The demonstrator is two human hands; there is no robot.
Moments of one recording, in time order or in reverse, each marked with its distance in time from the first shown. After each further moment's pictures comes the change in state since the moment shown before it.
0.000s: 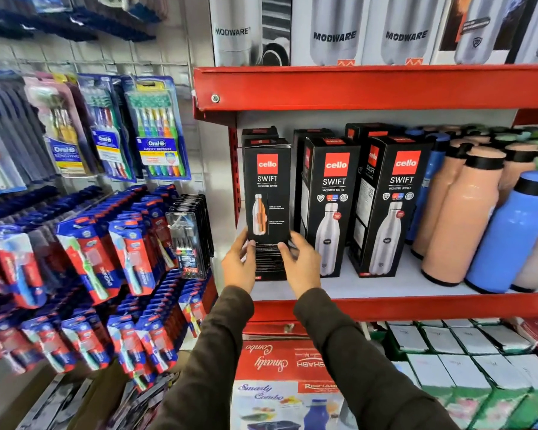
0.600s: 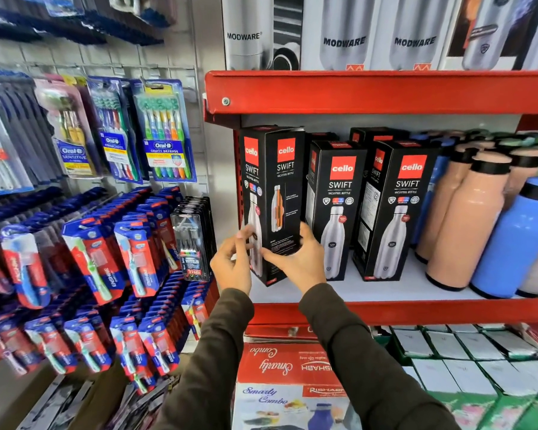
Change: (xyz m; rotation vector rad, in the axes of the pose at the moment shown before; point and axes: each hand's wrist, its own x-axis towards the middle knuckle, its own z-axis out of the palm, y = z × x) left_hand -0.004 0.014 -0.016 -0.155 0.157 0.090; right_hand 0.003 -0.025 -0.002 -0.004 0.007 -0.112
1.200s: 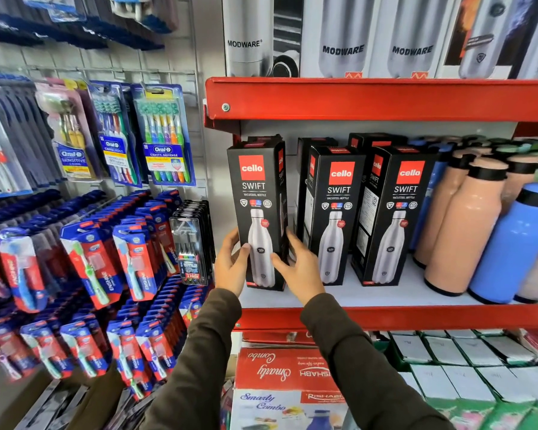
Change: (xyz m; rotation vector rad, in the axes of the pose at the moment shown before) left_hand 0.015 -0.007 -0.010 0.054 -0.246 -0.066; right_hand -0.004 0.014 -0.001 -0.060 -0.181 0.018
